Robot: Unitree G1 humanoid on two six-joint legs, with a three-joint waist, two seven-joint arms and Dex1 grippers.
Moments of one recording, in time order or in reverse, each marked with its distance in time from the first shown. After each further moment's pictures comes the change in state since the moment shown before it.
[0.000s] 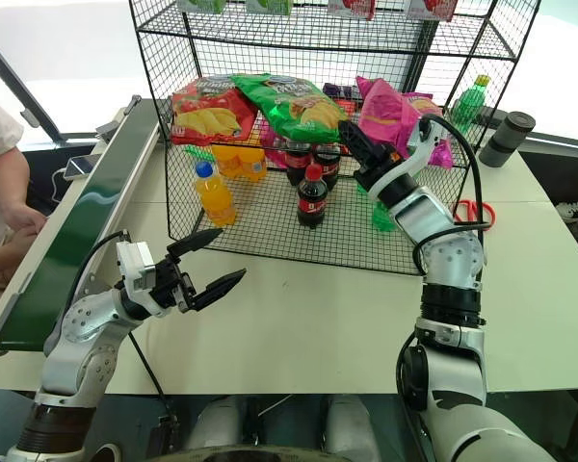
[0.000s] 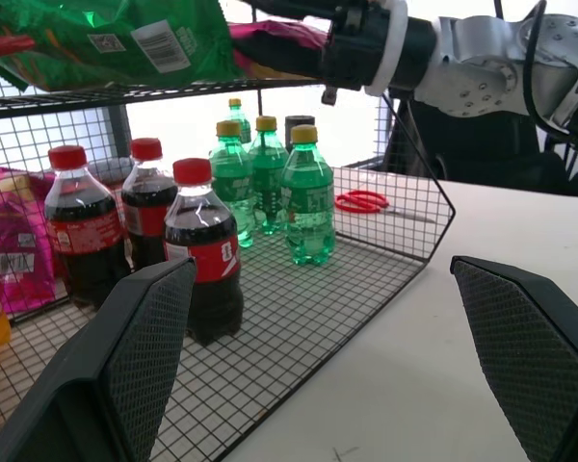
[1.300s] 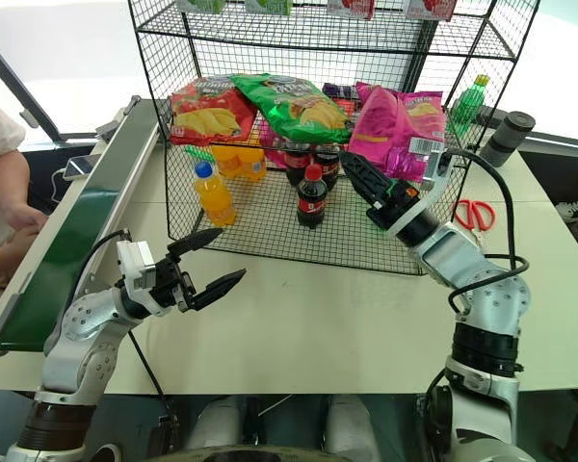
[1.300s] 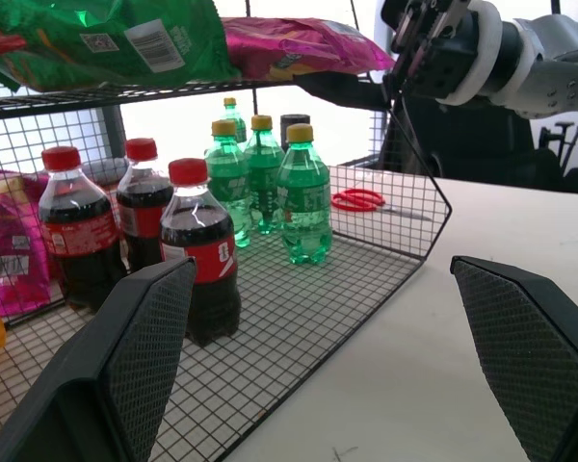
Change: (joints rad) left arm -0.010 0.002 0.002 0.011 0.002 -0.002 -0.018; right arm 0.199 -0.122 -0.042 -0.172 0.313 0.179 -0.093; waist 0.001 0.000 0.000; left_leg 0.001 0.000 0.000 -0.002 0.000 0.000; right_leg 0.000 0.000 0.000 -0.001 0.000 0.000
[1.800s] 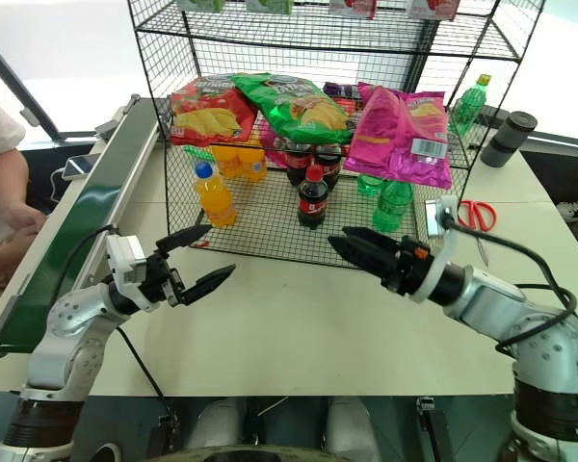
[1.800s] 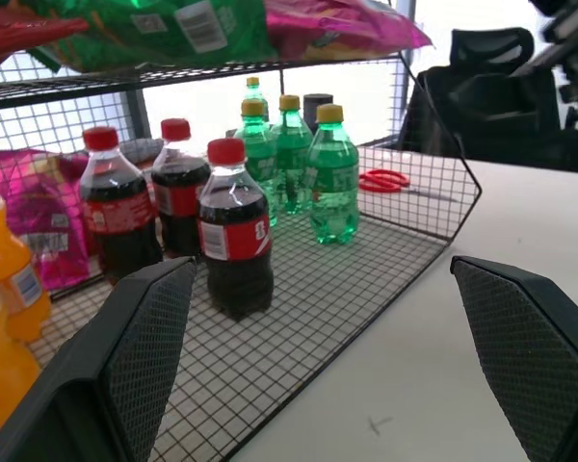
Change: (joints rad) left arm -0.018 0.073 0.058 0.009 -0.015 0.076 0.023; right arm 0.357 -0.292 0.045 -0.316 -0.190 0.005 0.453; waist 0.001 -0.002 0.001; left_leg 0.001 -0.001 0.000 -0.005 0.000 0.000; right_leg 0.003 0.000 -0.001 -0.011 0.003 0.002
